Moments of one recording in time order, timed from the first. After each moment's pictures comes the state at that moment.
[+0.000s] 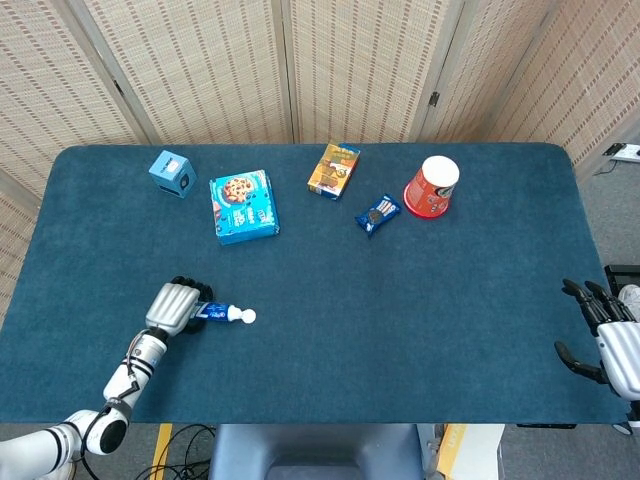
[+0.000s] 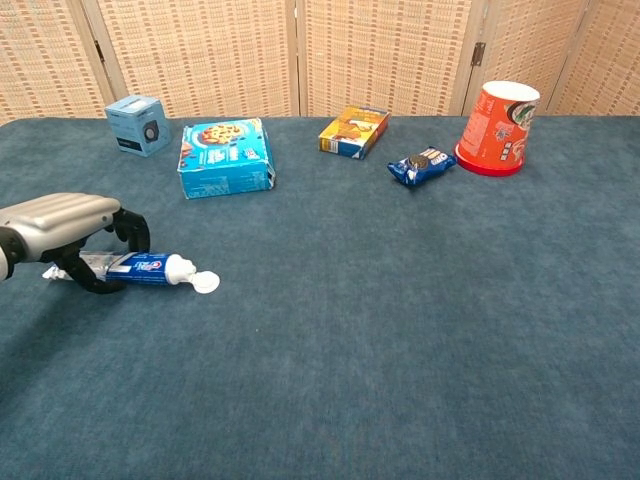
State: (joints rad) left arm -0.61 -1.56 -0.10 -1.26 1.21 0.93 0.28; right arm 0.08 -0.95 0.02 -1.62 -1.58 1.48 0.23
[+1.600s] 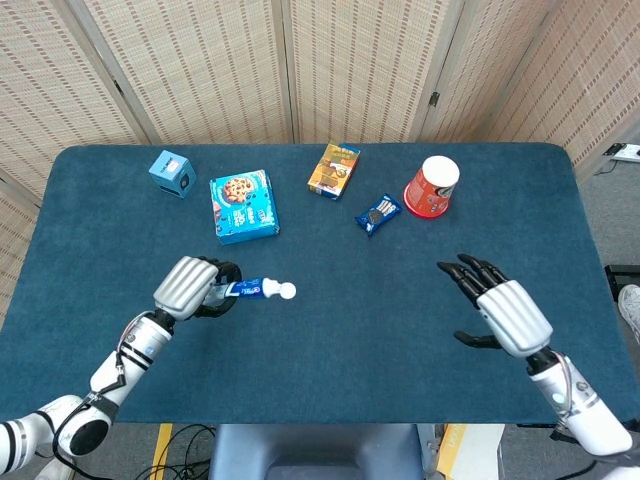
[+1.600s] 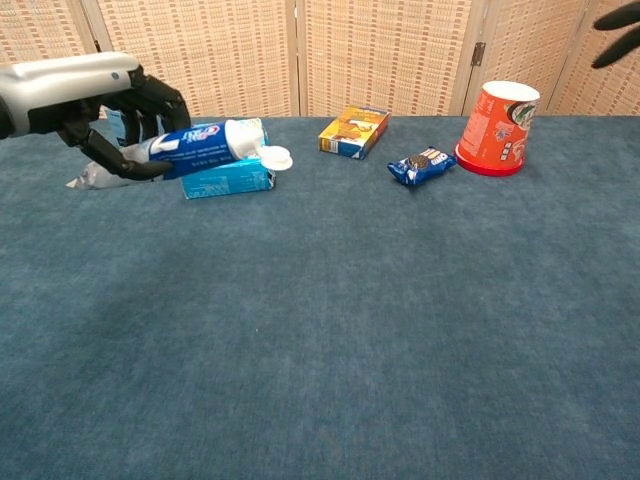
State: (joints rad) left arm -0.69 -1.26 -0.21 -1.73 1.30 0.96 0.13; right arm 0.36 -1.04 0.11 -1.73 -1.71 1.26 0.10
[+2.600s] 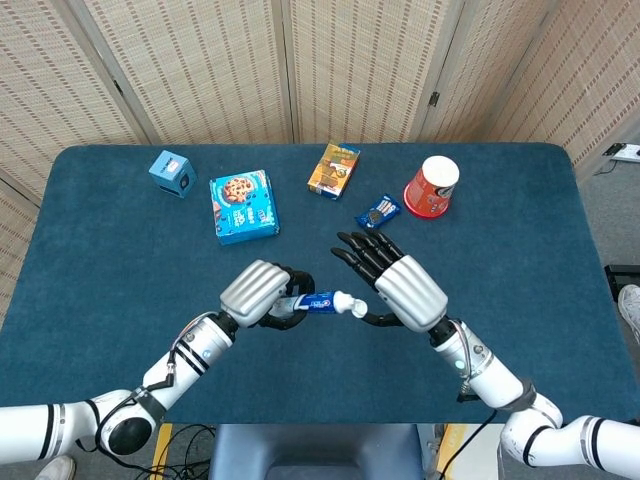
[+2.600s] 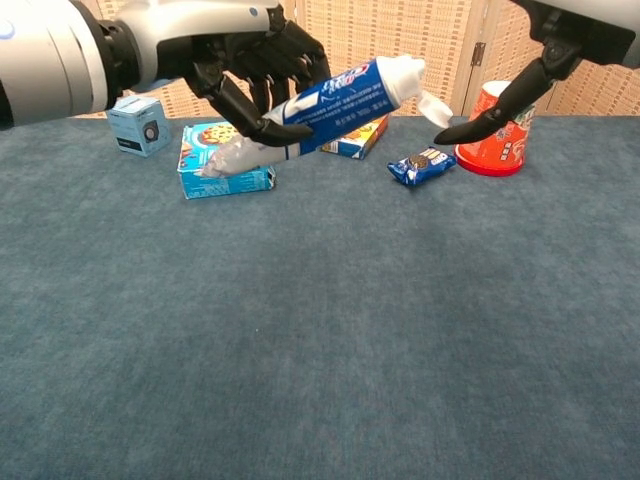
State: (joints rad) left arm -0.90 -1.32 -0.30 -1.93 1.06 0.90 0.24; right arm 0.62 -1.30 0.22 -1.73 -1.66 1.17 -0.03
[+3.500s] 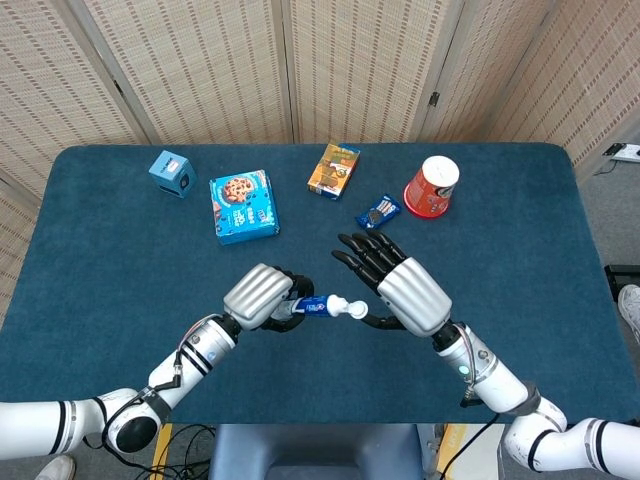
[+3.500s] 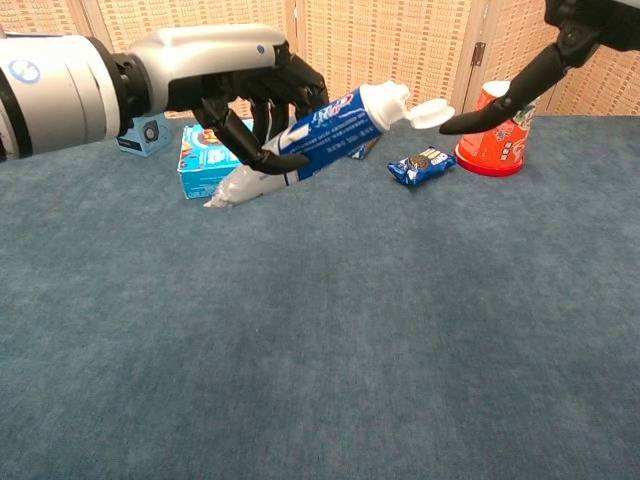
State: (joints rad) left arm -0.92 -1.36 -0.23 -1.87 1.09 0.93 0.29; right arm 0.63 -1.28 0.19 -1.75 -1.67 1.22 -0.05
